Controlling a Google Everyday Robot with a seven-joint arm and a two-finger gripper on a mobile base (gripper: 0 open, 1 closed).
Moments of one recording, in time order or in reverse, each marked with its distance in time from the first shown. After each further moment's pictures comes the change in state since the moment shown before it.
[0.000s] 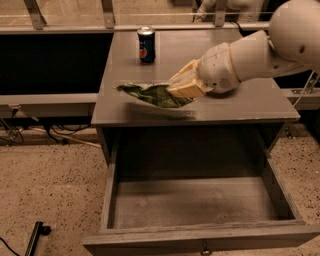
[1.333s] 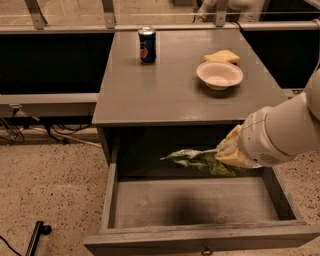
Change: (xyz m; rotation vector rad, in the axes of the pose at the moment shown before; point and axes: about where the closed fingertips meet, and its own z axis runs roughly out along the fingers) arm 0.101 0.144 -0.085 0.125 0.542 0.167
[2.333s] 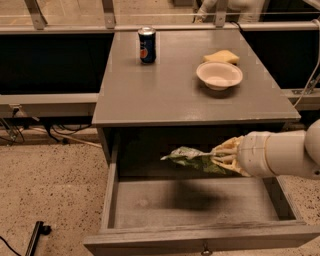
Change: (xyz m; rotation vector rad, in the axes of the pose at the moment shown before) arm 0.025 -0.023 0.065 0.128 -0.228 -0.186
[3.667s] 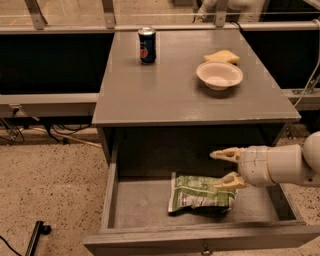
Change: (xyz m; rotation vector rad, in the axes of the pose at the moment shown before) arm 0.044 0.024 0.038 -0.105 -0.147 0.006
